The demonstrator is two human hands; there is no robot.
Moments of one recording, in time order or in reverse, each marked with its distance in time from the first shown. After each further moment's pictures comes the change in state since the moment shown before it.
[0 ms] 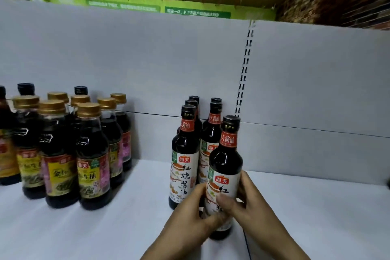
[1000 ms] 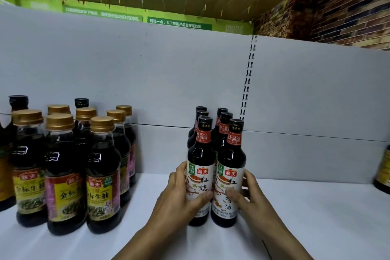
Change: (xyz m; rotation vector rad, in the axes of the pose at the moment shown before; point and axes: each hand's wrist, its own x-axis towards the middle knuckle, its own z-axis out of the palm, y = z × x) left_hand 0.035 -0.021 -0.082 0.328 0.110 0.105; right_hand 0.041 0.028 0.020 -0.048 0.191 0.001
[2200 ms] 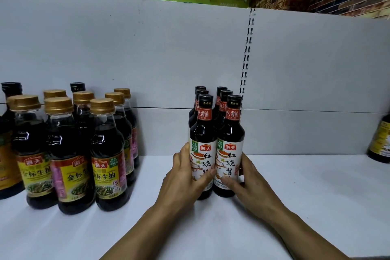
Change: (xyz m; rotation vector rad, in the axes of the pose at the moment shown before) left_hand -0.005 -0.008 0.009 0.086 0.049 0.043; right_hand -0.011 0.010 0.008 -0.477 0.041 -0.149
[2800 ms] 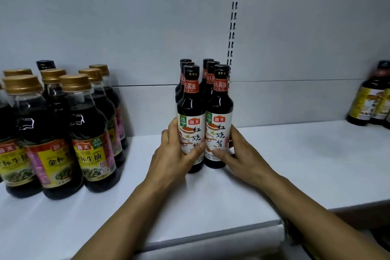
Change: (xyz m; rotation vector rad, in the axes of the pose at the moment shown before) left_hand 0.002 -0.004 0.001 -0.025 -0.003 0.036; right_hand -0.003 -0.003 -0.004 -0.059 -0.029 -0.005
